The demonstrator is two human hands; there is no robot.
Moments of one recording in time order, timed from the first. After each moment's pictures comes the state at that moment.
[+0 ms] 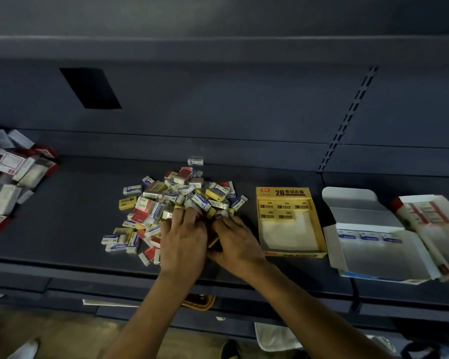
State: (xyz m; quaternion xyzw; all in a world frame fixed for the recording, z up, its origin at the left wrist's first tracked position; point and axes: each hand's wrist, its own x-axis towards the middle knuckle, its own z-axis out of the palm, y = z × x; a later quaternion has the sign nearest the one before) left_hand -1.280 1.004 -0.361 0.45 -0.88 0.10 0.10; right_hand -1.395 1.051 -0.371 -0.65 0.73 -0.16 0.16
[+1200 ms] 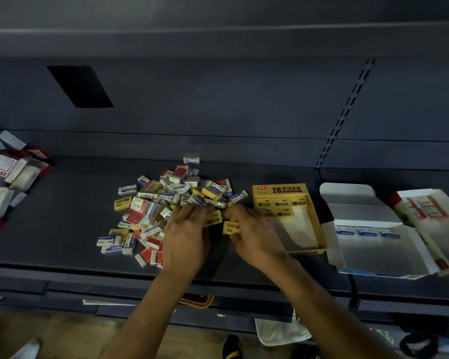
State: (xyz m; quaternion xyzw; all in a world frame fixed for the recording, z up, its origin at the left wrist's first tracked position) left_hand -1.287 0.998 -0.358 0.41 -0.87 -0.08 0.25; right_hand -1.427 1.067 -0.359 -0.62 0.73 -0.26 0.12
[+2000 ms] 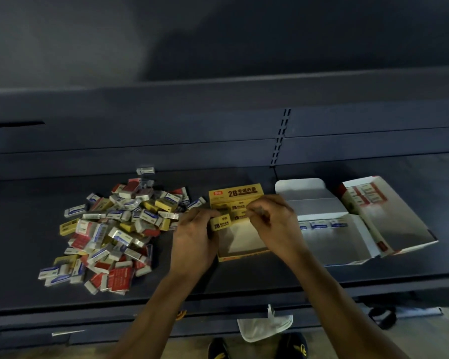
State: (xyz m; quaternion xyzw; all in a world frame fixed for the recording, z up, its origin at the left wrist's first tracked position) left_hand -1.368 1.024 -0.356 0.35 -0.88 -0.22 0.22; right_hand -1.522 1.117 -0.352 -0.48 0.79 -0.39 0.08
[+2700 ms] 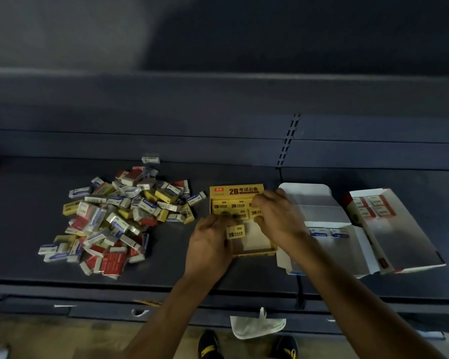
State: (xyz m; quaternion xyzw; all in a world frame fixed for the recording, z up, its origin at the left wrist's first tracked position) left_hand -1.395 1.058 -0.373 0.39 -0.87 -0.21 0.20; right_hand -1.557 1.104 -0.349 -0.60 0.79 -0.08 0.04
